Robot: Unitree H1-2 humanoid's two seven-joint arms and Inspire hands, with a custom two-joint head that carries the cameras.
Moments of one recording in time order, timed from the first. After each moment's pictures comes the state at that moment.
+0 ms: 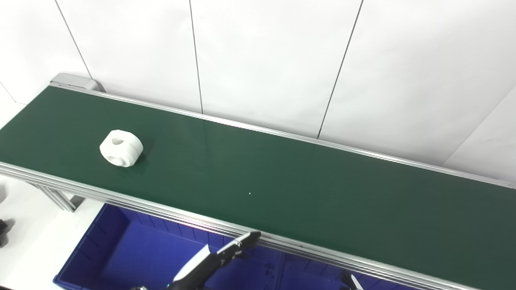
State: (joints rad) left arm 0.31 0.29 -0.38 -0.03 0.09 -0.43 -0.17; right arm 0.60 -0.17 0.25 -0.18 -0.43 -0.24 -0.08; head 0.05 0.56
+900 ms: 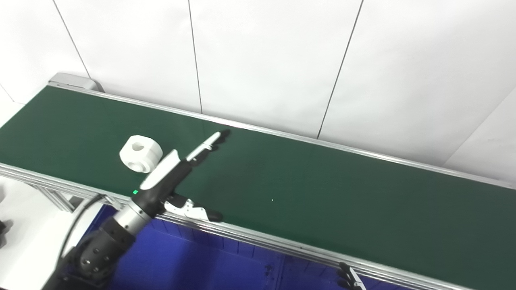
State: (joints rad) left arm 0.02 0.43 -0.09 -0.16 0.18 -0.33 -0.24; right arm 0.56 -0.17 0.24 -0.15 -0.41 -0.28 -0.08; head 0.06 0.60
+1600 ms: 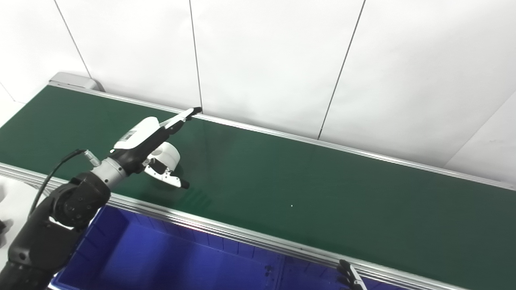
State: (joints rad) left arm -0.17 0.54 -0.05 0.08 0.44 -0.29 -0.25; right arm 0.55 -0.17 0.24 -0.14 -0.38 -0.32 -0.07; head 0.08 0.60
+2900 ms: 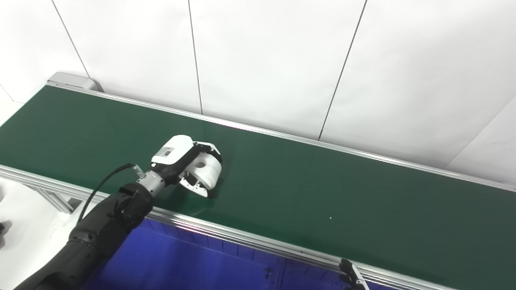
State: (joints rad) left arm -0.33 0.43 -0.34 0.54 0.59 -0.45 0.17; right arm 0.56 -0.16 0.24 -0.15 -0.36 -0.33 -0.07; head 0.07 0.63
